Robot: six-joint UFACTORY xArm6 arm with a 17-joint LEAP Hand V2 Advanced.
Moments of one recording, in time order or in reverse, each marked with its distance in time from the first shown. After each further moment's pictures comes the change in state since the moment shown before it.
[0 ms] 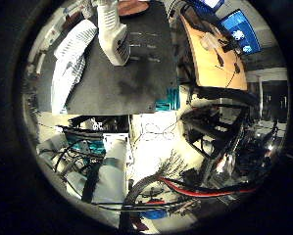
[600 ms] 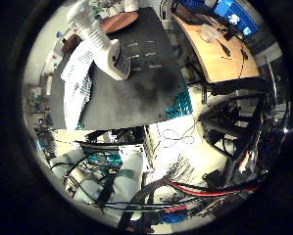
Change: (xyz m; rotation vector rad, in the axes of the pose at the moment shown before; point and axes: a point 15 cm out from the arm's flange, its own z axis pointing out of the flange) arm 0.049 -0.014 -0.015 0.155 -0.165 0.124
